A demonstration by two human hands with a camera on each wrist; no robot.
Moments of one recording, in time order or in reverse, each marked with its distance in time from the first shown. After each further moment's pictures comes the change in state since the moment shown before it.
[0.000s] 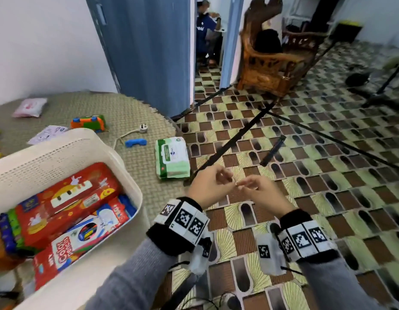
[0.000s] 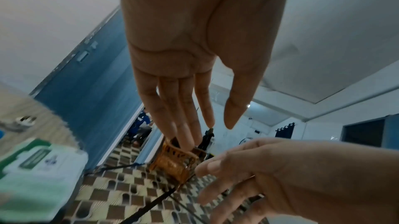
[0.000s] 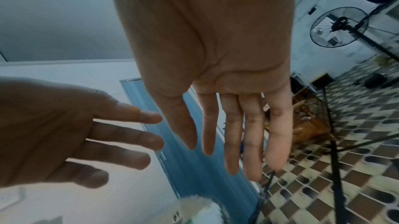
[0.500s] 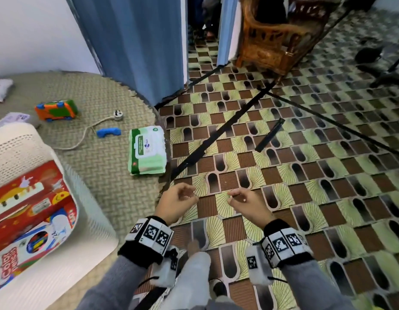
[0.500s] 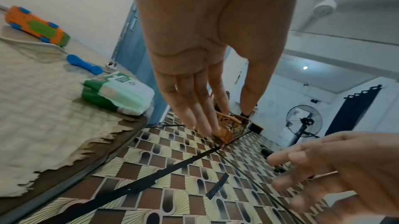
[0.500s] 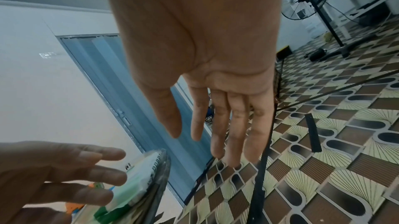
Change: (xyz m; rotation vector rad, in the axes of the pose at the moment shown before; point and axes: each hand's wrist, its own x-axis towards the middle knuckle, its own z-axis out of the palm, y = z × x) left_hand 0.047 -0.087 0.062 -0.117 0.073 -0.241; right_hand 0.041 0.103 -0.013 0.127 -0.148 0.171
